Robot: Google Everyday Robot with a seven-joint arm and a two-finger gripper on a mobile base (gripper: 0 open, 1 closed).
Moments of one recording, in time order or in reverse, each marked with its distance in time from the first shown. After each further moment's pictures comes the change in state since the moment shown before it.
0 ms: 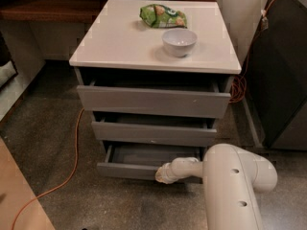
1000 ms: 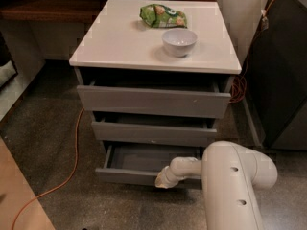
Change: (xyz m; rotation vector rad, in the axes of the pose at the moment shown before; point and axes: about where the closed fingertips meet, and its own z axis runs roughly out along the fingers) arm -0.004 0.035 -0.010 -0.137 0.012 0.088
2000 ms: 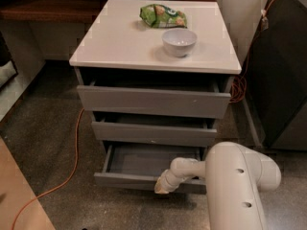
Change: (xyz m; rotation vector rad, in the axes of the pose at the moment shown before) arm -0.009 0.031 -0.004 -0.099 -0.021 -0.001
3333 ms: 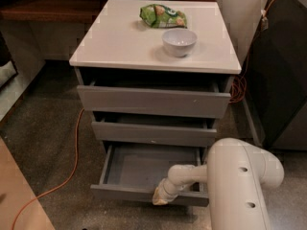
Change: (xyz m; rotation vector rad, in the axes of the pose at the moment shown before) arm -0.012 0.057 -0.002 -0.082 0.005 -0.035
